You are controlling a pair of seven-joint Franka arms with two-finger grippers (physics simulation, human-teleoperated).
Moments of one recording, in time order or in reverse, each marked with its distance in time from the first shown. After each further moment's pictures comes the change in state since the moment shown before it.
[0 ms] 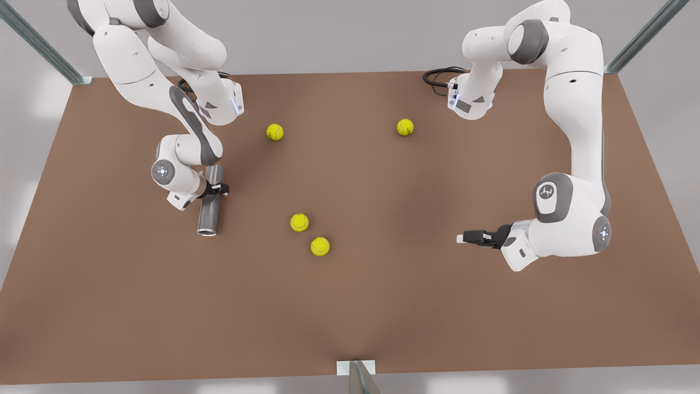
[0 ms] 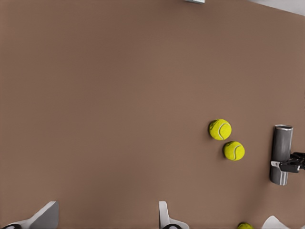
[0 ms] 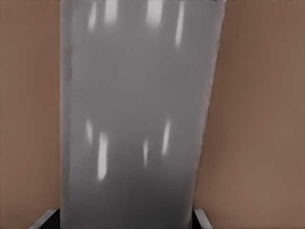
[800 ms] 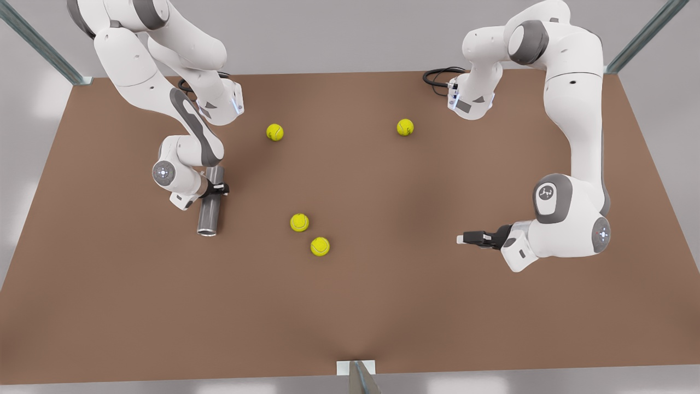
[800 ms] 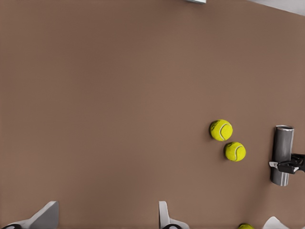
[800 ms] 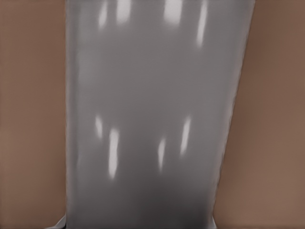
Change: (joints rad) left arm 0.000 0.005 0.000 0.000 0.000 0.005 0.003; right arm 0.004 0.014 0.005 -0.001 0.059 -0.002 -0.050
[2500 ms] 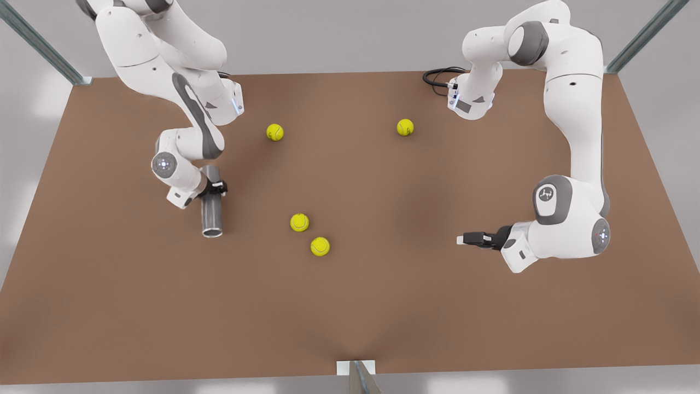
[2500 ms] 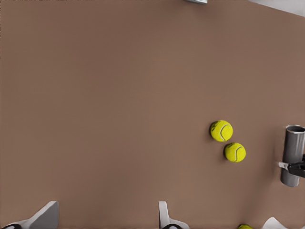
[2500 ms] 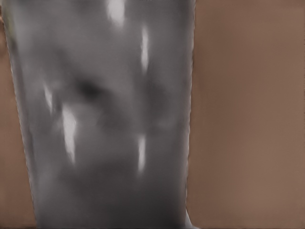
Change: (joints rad) left arm 0.002 0.008 0.000 0.003 -0.003 0.002 -0.002; right arm 0.005 -0.137 0.054 0.004 -0.066 -0.048 0.019
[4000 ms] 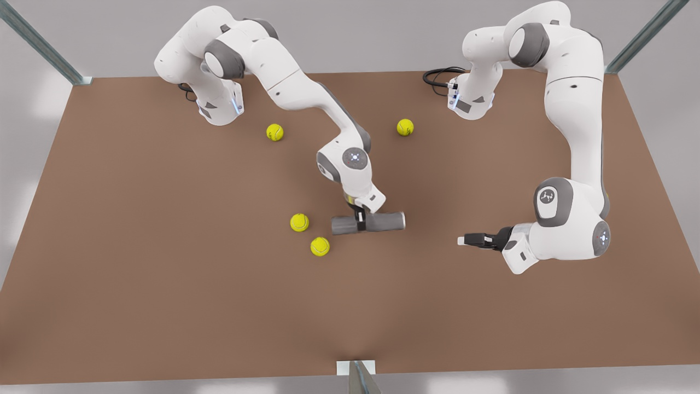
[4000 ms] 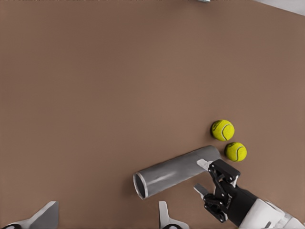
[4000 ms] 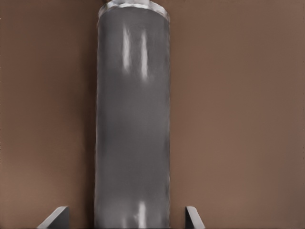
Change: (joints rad) left arm 0.008 0.008 0.000 -0.002 -0.005 -0.003 0.006; right arm 1.306 0.707 -0.606 1.137 0.180 -0.154 -0.727
